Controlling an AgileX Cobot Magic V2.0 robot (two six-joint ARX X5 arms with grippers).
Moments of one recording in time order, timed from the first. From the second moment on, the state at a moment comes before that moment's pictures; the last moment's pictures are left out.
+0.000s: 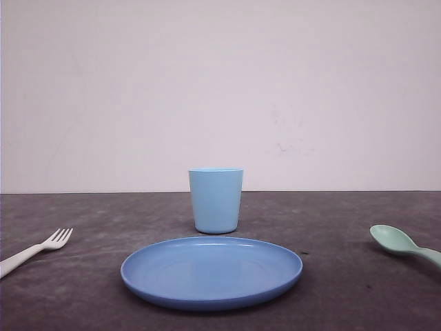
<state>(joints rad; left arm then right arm) -0.01 0.00 0.03 -0.17 -0.01 -0.10 0.04 0.01 0.02 -0.14 -0.08 0.15</state>
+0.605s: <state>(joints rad) -0.01 0.14 0.43 -0.14 0.13 -0.23 0.04 0.26 0.57 -0.42 -0.16 0.31</state>
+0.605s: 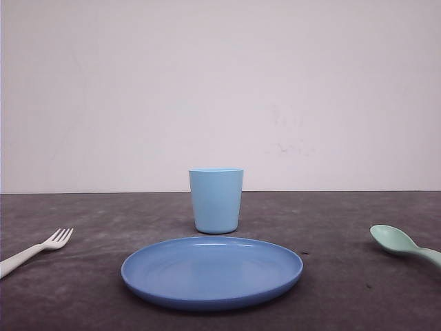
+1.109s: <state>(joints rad) -0.02 0.71 0.80 -0.48 0.19 -0.12 0.05 0.75 0.83 -0.64 -0.18 0.14</state>
